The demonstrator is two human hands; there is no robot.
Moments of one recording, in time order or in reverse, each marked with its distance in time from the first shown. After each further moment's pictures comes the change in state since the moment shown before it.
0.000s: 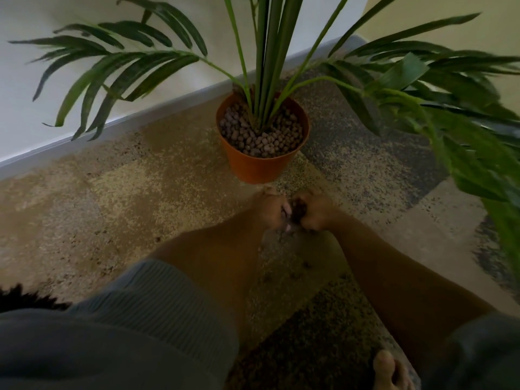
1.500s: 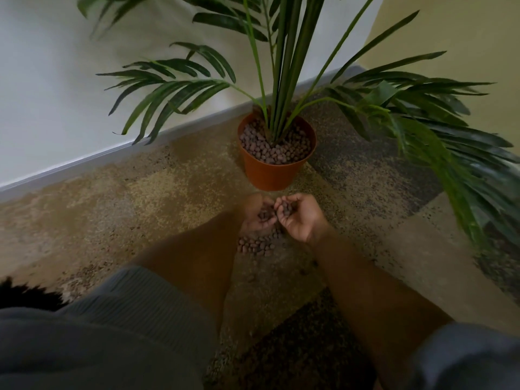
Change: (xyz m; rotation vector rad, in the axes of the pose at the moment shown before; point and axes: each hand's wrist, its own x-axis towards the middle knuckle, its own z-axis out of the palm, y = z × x) left_hand -0.076 0.002 -0.047 -1.314 -0.048 -0.452; right_hand -0.039 -0.087 0.011 2.051 -0.084 0.306
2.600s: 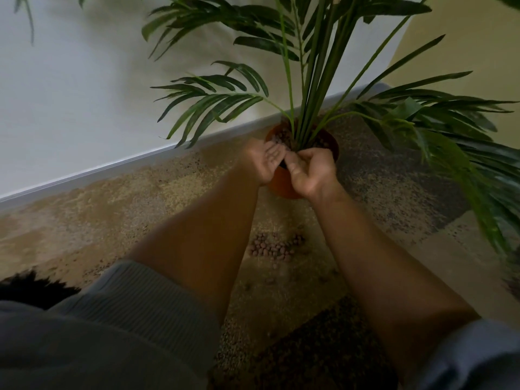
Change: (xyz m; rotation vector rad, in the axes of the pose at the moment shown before) left_hand -0.053 0.099 -0.013 -0.737 -0.037 0.374; right_hand -0.032 -0.035 0.112 0.223 -0.143 -0.194
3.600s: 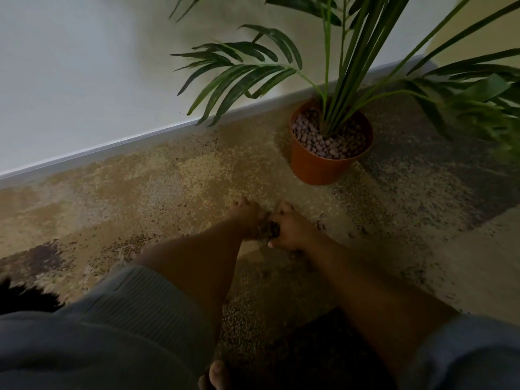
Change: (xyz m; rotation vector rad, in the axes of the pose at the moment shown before) left_hand -0.005 -0.042 -0.180 2.321 0.105 -0.002; right_hand 0.025 0.109 -0.118 -2.362 -0.514 -0.149
